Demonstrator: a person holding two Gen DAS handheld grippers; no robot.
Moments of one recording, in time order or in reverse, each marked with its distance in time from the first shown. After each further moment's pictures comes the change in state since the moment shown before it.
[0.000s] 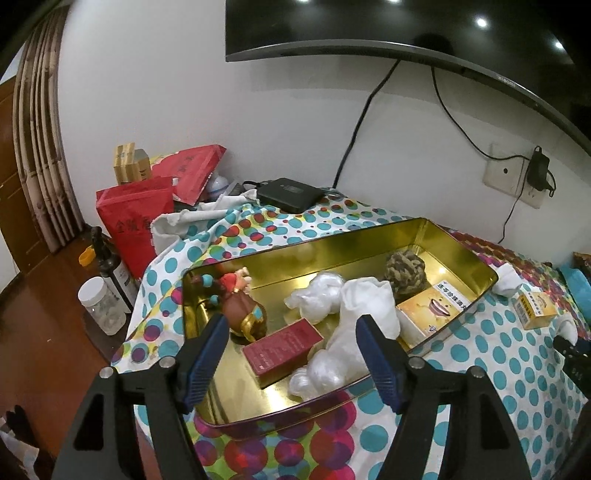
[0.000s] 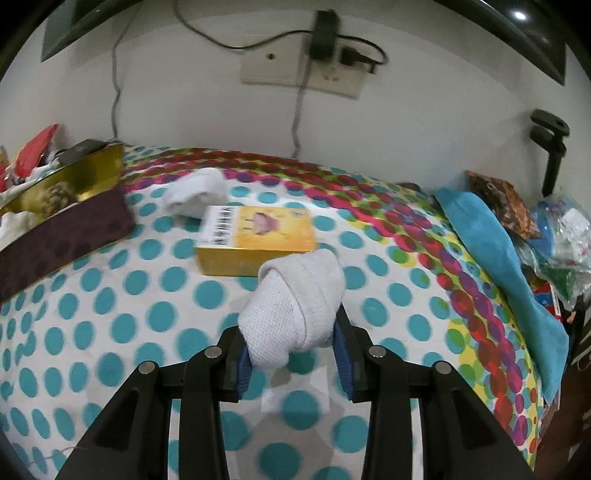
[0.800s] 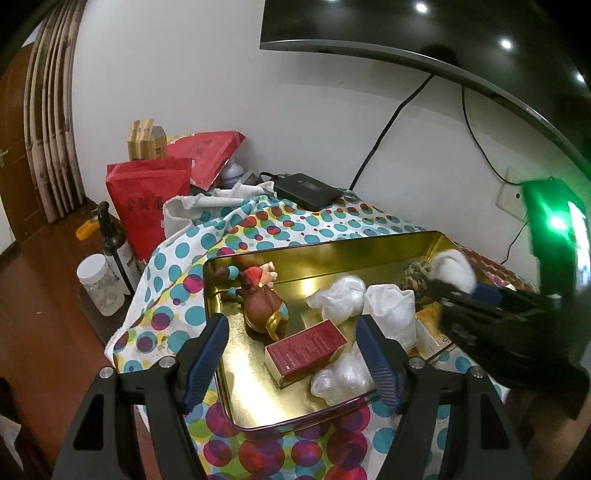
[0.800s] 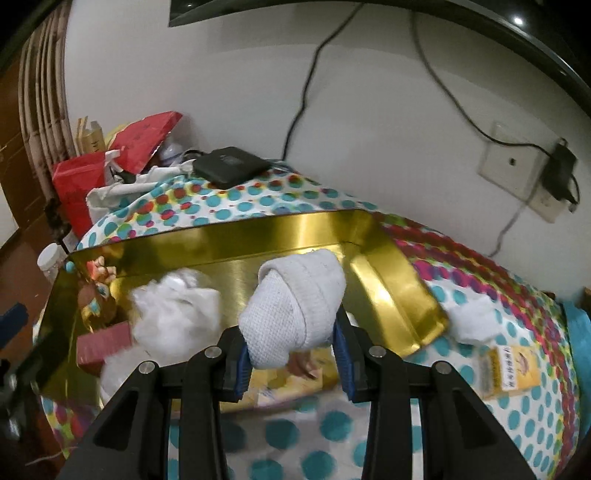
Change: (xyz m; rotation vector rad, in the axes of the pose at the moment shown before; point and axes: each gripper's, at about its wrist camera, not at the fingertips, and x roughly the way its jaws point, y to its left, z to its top) left arm 0.006 0.029 0.000 -0.109 0.029 -0.030; right arm -0.015 0.237 0.083 -0.200 -0.049 0.278
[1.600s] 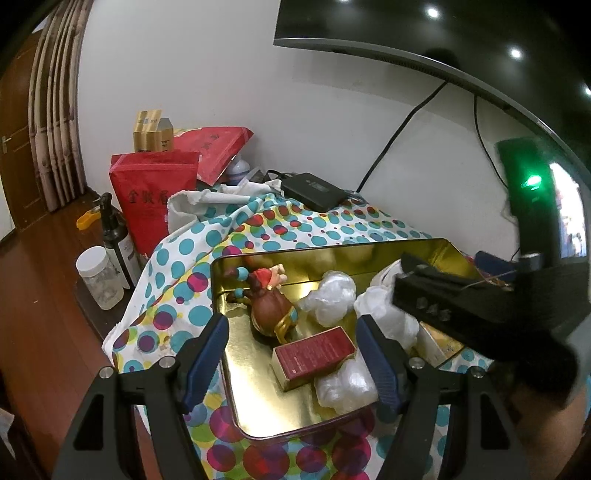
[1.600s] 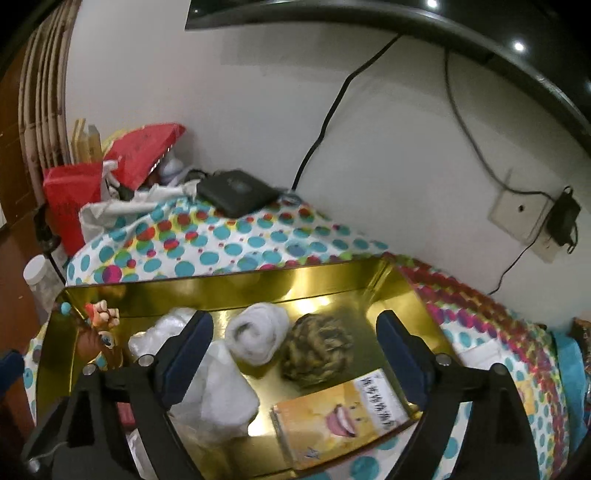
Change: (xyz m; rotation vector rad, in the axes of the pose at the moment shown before) left arm 0.003 0.008 0.004 -0.039 0.004 -0.004; right arm 0.003 0.029 0.025 -0.036 -0.081 -0.072
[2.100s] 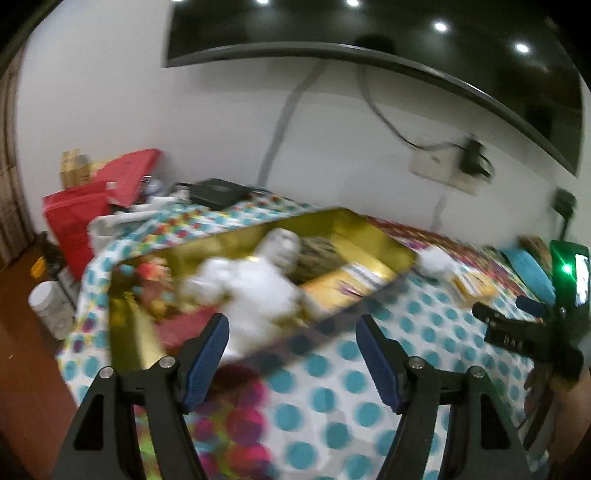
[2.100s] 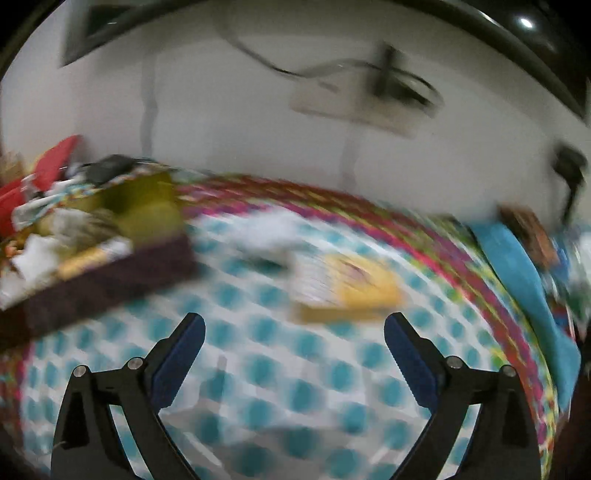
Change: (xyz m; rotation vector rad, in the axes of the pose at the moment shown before) left arm -0.022 -0.089 -0.039 0.219 -0.012 -0.207; right arm -0.045 -0.203 -0.128 0.242 0.098 -0.191
